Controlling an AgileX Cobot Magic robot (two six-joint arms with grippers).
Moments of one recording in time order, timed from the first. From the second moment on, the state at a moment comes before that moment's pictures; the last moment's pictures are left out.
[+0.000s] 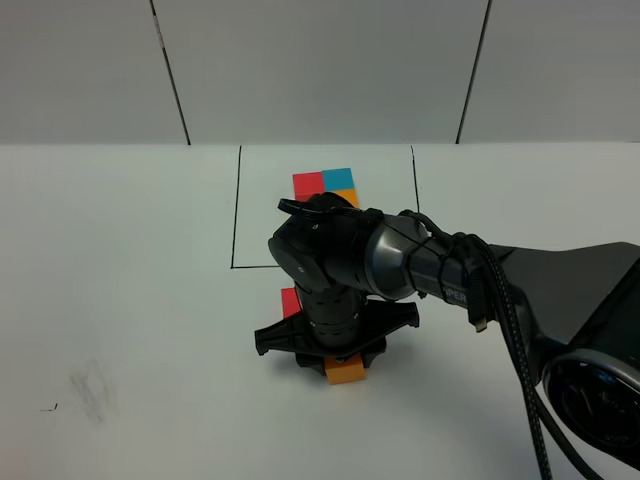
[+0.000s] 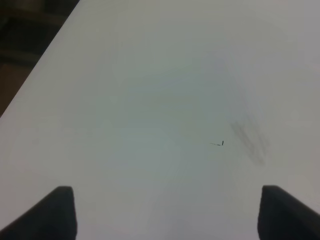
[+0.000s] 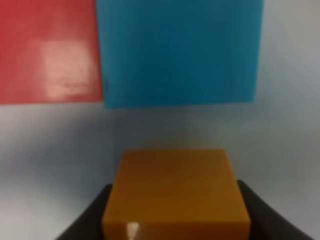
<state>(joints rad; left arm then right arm) 0.07 -0.01 -0.51 0.17 1.08 -0.19 0.80 2.28 -1.70 -0.15 1.07 0.78</state>
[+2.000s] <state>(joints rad) 0.07 -0.01 -0.51 0.17 1.08 -0.19 0.77 2.29 -1.70 -0.13 1.01 0.75</state>
